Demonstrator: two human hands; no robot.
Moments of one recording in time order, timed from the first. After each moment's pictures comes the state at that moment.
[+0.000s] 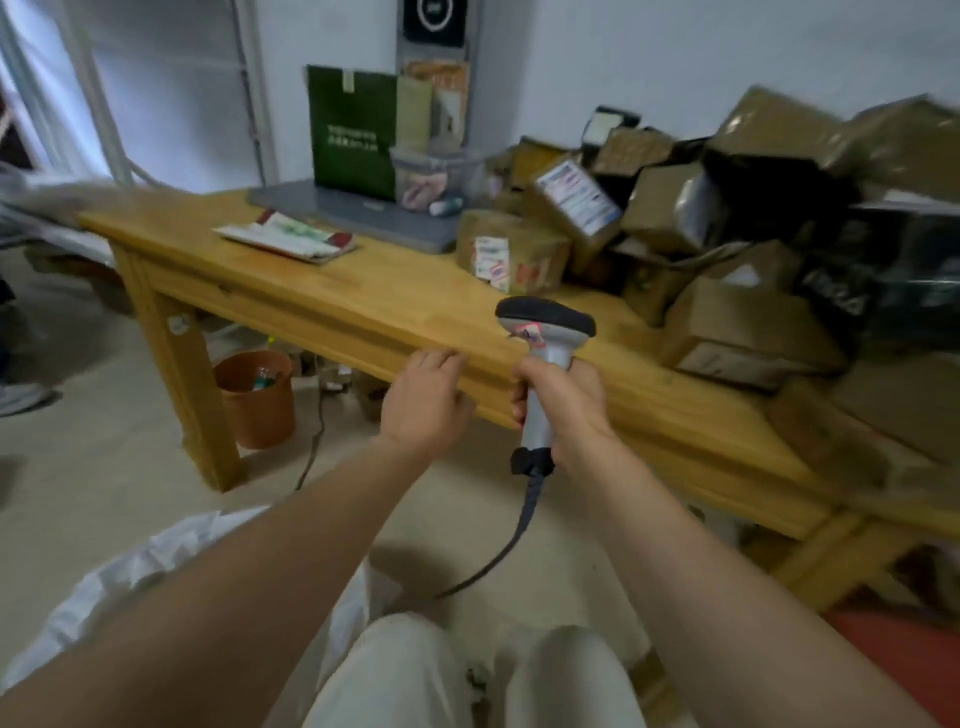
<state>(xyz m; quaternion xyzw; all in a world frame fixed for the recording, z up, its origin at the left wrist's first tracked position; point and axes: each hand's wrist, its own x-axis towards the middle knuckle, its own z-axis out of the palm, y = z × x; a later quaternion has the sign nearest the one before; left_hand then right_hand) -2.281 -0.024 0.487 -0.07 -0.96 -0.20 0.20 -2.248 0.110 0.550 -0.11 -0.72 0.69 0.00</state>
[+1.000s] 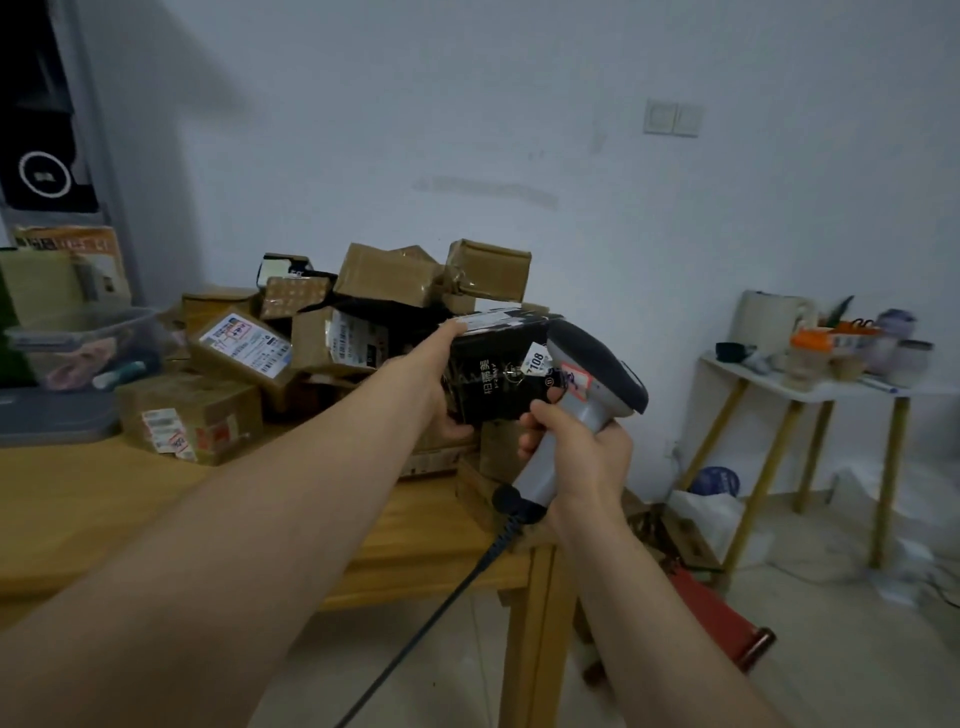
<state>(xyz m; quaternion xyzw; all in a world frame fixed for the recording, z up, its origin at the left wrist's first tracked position) -2.302 0.286 0.693 0.03 -0.64 -0.70 -0.32 -2.162 0.351 0.645 -0.17 -0.46 0.79 0.38</state>
